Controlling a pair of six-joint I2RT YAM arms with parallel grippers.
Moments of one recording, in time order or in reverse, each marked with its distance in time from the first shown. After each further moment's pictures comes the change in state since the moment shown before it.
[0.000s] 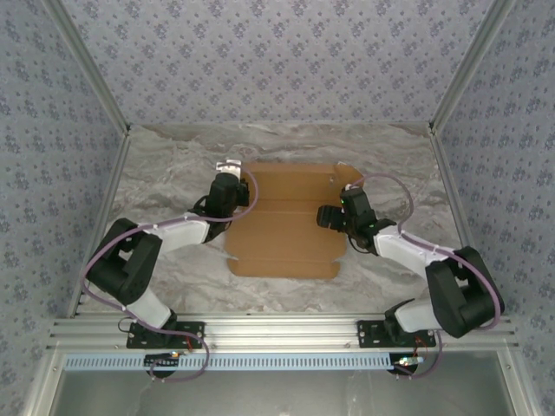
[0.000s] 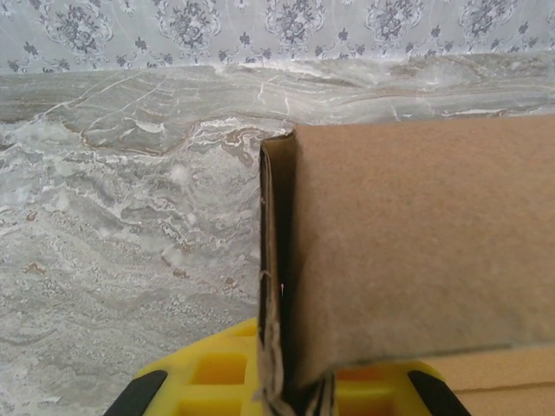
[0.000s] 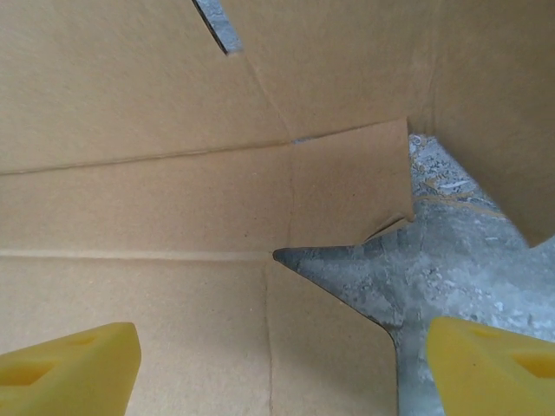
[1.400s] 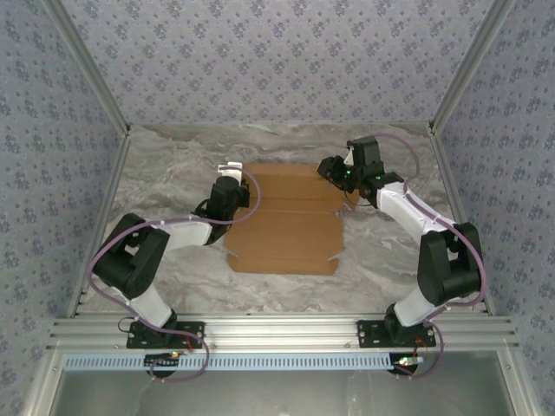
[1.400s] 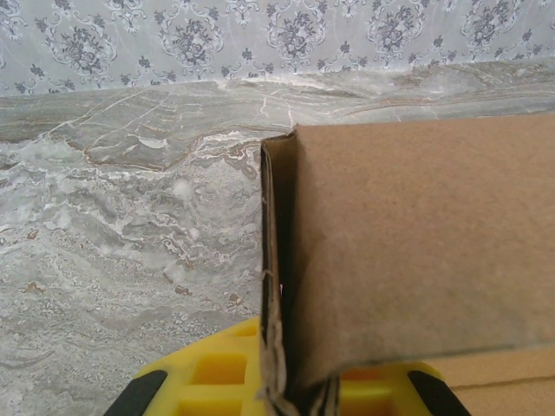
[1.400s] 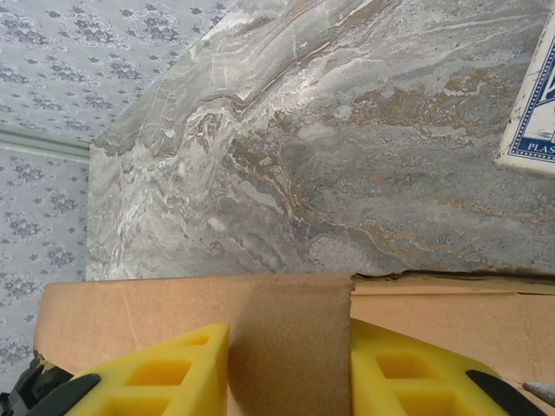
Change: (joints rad) left arm 0.000 0.052 -0.037 0.132 -0.019 0.048; right arm -0.158 0.183 0.468 -0.132 -0.396 0.266
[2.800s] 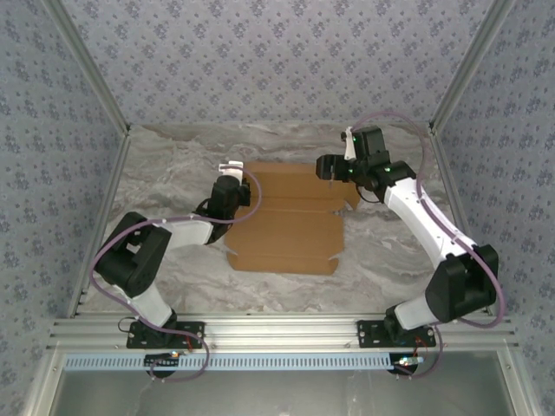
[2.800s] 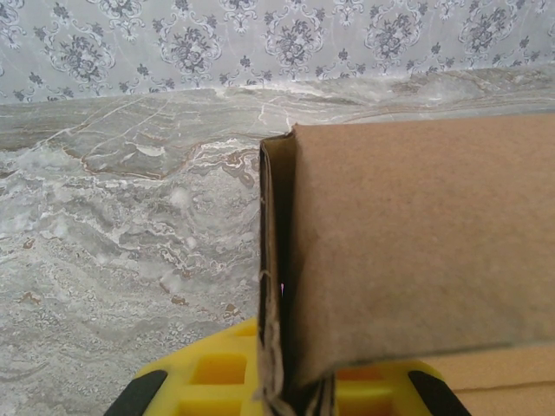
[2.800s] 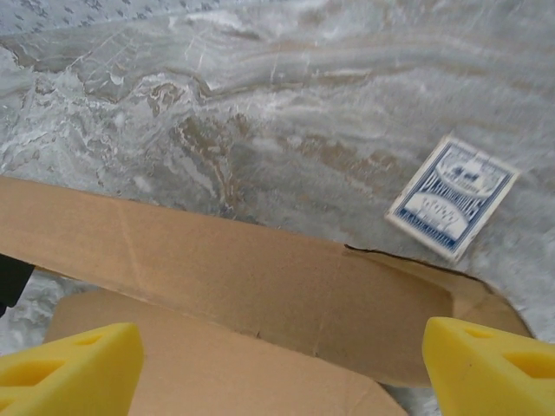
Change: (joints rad) left arm 0.000 0.013 0.010 0.019 -0.004 0.007; right arm 0.049 -0.099 0.182 -0.371 0.192 -0.458
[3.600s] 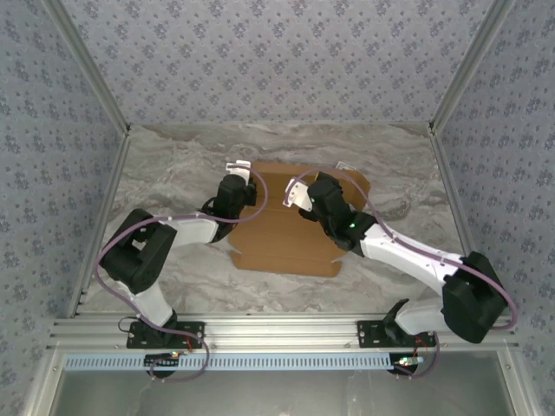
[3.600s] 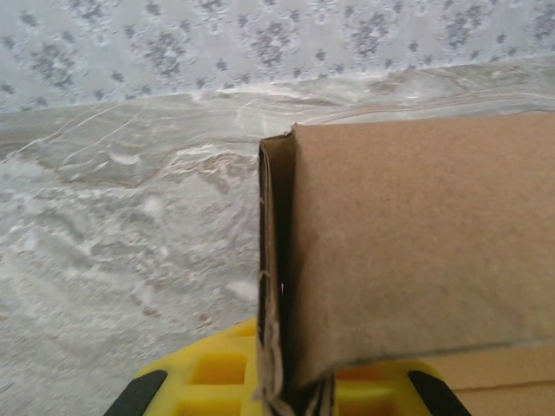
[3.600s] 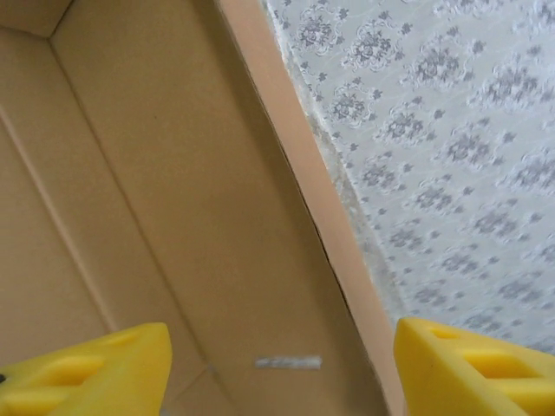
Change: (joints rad) left arm -0.016 0.027 0.024 0.002 0.001 0.011; right arm 0.426 -0.180 -0.413 0.446 0.577 -0.974
